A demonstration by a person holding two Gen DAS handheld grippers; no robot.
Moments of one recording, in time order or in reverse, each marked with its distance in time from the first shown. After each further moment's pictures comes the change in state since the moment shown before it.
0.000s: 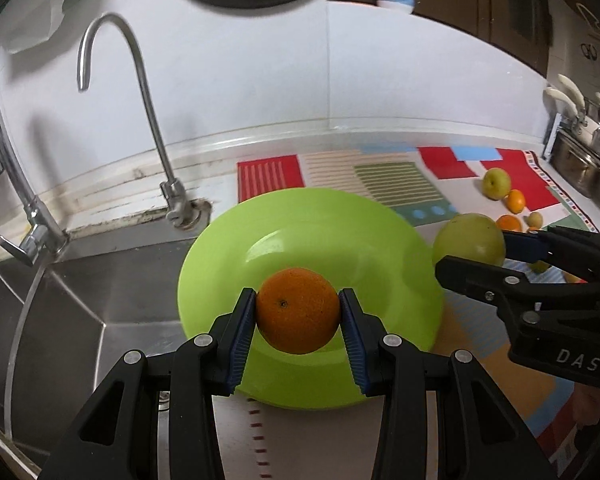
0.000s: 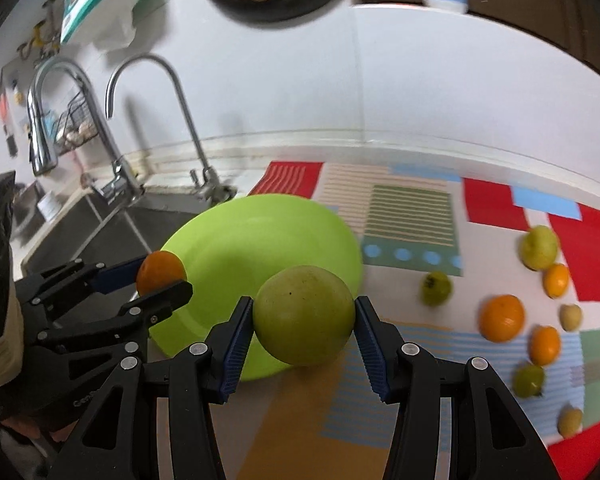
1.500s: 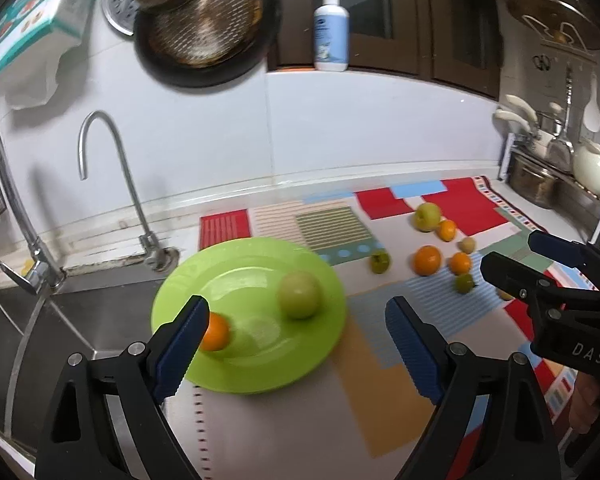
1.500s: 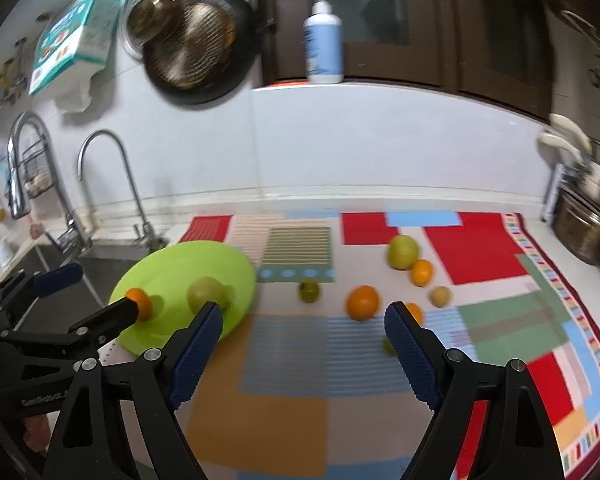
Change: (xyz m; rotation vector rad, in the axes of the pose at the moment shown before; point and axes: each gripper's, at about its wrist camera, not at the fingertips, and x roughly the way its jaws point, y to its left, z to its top) left arm -0.081 -0.063 0.005 0.046 -0.161 -0.063; right arm -0.117 -0.035 -0.040 0.119 -0.220 -0.300
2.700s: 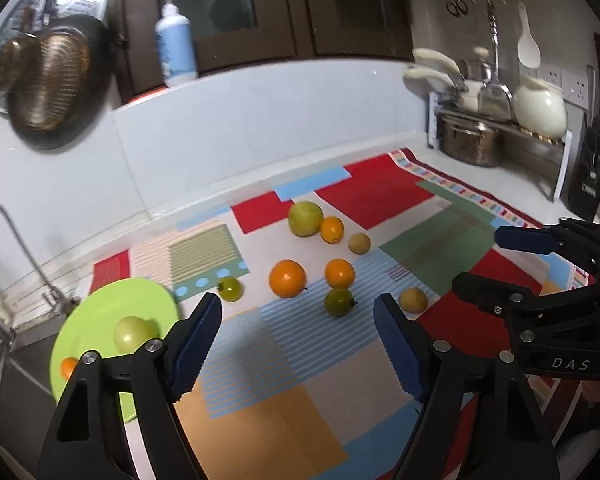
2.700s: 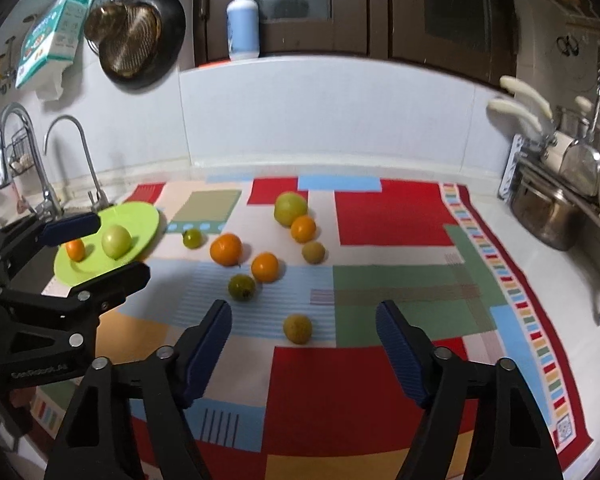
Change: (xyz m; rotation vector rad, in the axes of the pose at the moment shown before) left arm 0.048 -0.160 0.011 0.207 0.004 -0.123; right arm -0.014 -0.147 -0.035 -0.043 0.082 -0.015
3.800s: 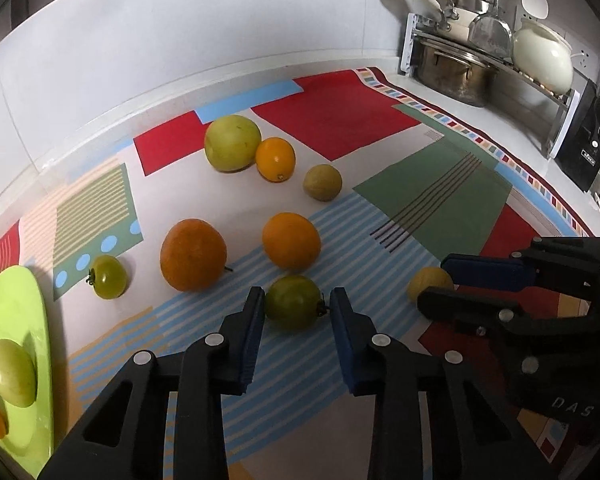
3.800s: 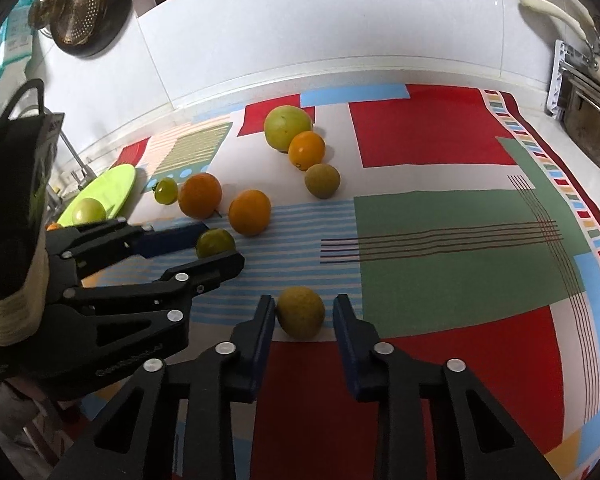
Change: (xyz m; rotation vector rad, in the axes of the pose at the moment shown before) left arm 0.122 -0.015 -0.002 0.017 0.250 -0.209; right arm 0.094 -0.023 -0.013 0.121 0.235 0.141
